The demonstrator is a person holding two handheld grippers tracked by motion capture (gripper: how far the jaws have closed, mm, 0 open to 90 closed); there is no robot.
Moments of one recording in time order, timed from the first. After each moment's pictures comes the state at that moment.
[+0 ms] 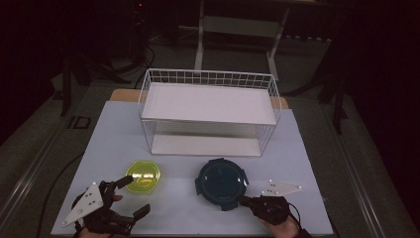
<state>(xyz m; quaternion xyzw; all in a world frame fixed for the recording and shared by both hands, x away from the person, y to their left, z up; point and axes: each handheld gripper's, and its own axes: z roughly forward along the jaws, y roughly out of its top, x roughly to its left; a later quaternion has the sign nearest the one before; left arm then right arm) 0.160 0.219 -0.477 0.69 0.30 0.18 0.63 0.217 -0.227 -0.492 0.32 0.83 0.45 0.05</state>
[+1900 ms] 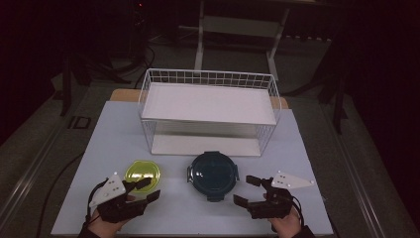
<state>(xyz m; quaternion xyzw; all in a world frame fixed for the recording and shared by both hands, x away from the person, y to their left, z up) 0.191 0.196 -0.483 0.76 0.36 0.16 0.52 0.224 -0.230 -0.463 0.32 0.76 0.57 0.04</state>
